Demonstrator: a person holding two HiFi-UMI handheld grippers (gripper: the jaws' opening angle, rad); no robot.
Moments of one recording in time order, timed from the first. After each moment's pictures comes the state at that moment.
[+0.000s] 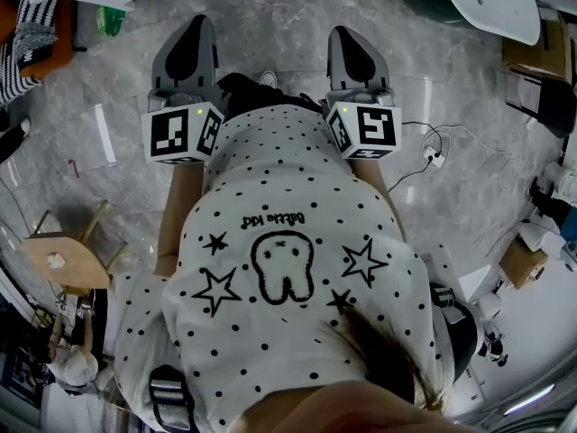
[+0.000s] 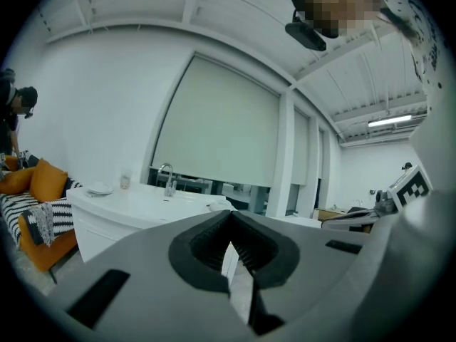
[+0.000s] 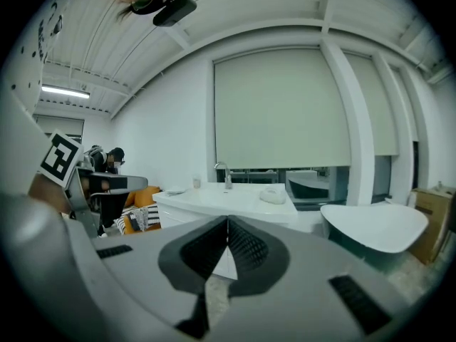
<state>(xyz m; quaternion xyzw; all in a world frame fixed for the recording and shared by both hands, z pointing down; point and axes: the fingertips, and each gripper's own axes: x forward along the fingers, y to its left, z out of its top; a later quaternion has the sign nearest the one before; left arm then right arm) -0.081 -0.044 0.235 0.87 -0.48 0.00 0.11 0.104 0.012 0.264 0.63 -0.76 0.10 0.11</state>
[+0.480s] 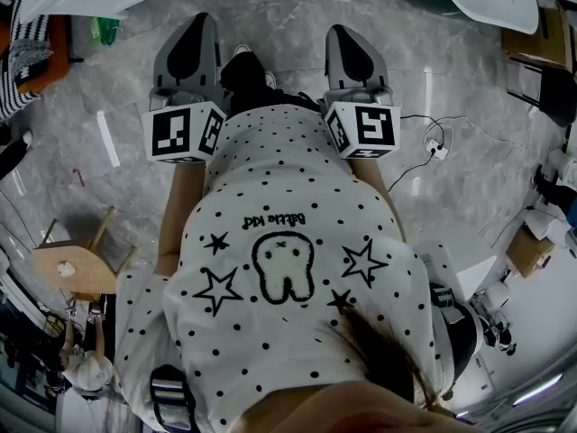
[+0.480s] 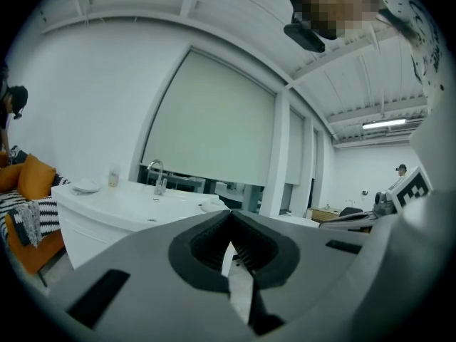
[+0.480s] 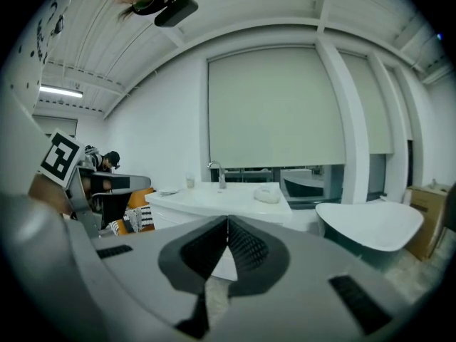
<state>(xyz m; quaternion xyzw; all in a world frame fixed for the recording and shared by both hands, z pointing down) -0.070 -0.044 0.236 0.88 -0.46 0.02 0.12 0.105 0.018 0.268 0.64 -0.75 0.12 0.10</state>
